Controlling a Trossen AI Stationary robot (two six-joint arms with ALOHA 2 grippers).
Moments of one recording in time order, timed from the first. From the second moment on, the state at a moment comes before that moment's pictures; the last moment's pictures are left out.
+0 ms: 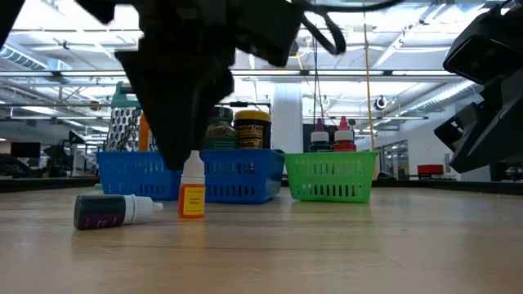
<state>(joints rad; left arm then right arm) -0.40 2.24 1.89 -1.24 -0.04 -0.40 0.67 1.46 0.36 0.48 0.34 0.64</state>
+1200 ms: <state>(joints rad) -0.36 2.24 1.83 -1.15 0.05 -0.37 0.67 1.46 0.36 0.48 0.35 0.62</state>
